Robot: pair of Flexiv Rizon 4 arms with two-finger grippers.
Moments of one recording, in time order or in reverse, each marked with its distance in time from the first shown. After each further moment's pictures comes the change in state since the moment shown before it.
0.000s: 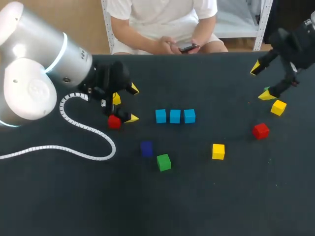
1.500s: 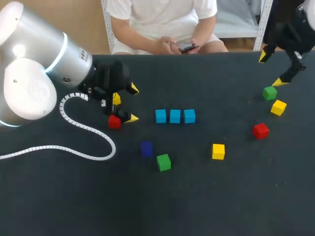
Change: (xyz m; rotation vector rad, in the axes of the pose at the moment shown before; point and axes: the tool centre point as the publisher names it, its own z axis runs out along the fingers) left arm 0.000 0.000 0.000 0.000 0.000 0.000; right arm 0.066 -0.074 -0.006 -0.017 0.239 -0.203
